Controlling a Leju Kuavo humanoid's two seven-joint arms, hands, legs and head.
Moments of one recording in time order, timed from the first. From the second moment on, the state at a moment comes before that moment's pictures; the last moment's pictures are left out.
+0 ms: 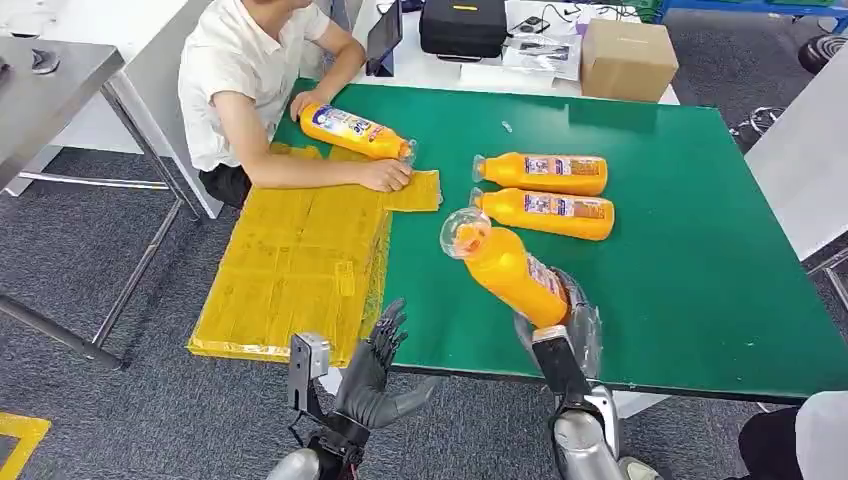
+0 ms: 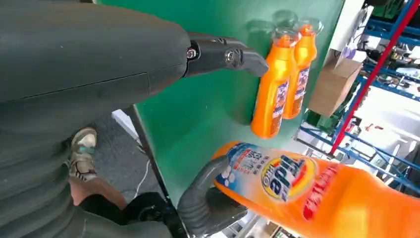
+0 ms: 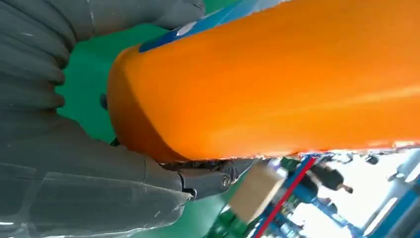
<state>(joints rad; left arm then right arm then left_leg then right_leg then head) -0.02 -0.16 -0.64 -1.31 0.65 0.23 -0.28 -0.09 0.09 0.10 -1.17 0.43 -0.45 -0.63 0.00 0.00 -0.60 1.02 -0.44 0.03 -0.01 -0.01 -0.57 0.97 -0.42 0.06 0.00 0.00</state>
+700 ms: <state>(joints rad) -0.13 -0.22 -0.63 -1.37 0.68 0.22 -0.33 -0.12 0.11 0.42 -1.12 0.43 -0.38 -0.60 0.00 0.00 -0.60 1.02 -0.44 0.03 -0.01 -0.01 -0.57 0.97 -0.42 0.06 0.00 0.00</state>
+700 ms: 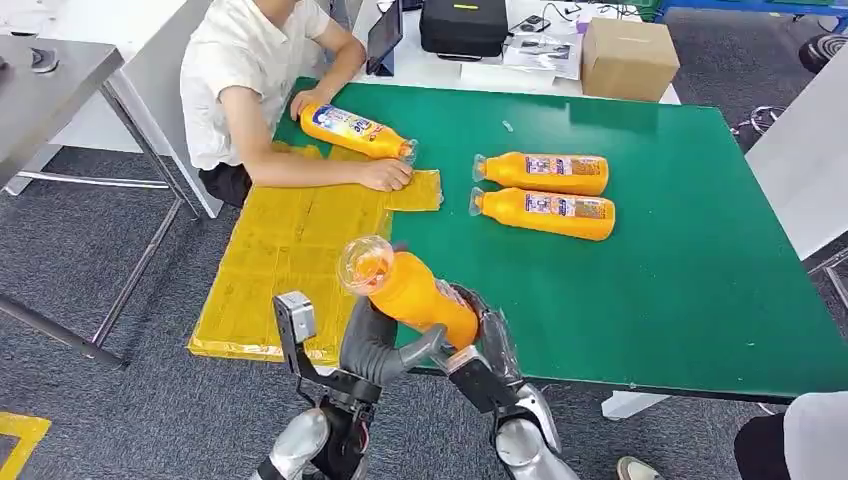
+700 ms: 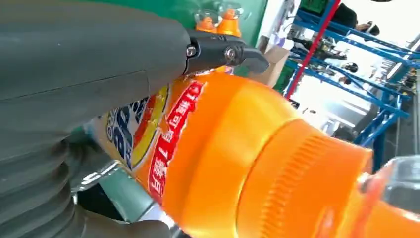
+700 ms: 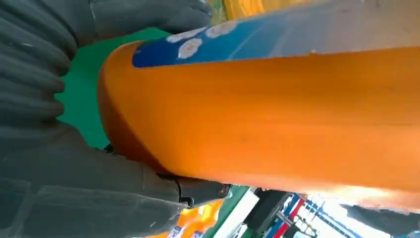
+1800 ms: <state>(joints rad) -0.15 -0.22 -0.61 -1.38 0.68 0.29 -0.39 -0.18 0.13 0.51 -1.02 0.42 -0.40 -0.60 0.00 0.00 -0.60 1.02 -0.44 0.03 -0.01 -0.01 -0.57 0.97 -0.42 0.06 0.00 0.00</state>
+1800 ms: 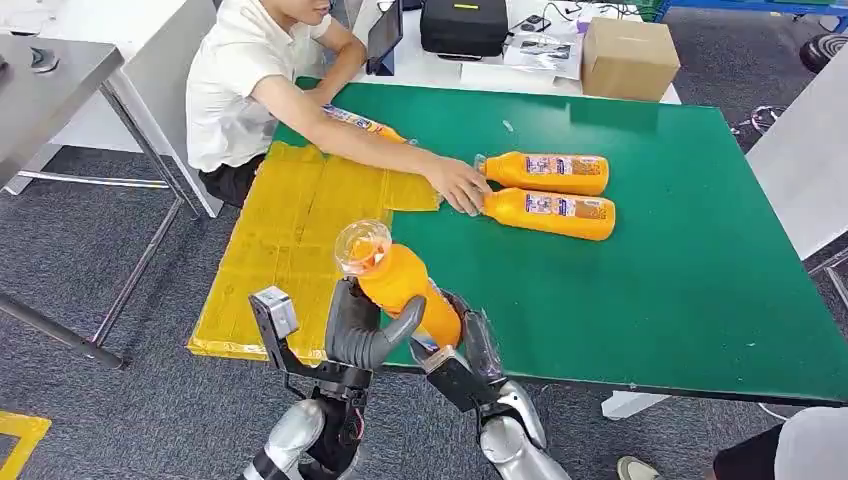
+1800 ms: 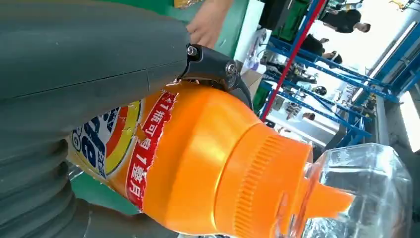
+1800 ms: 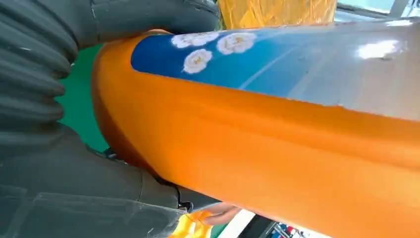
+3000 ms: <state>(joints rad) -0.03 -0.21 -0.41 -1.58 0.76 0.37 -0.40 -0.02 0.12 0.42 -1.12 0.29 -0.56 -0.63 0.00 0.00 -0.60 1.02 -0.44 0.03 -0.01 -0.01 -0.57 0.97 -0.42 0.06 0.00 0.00</state>
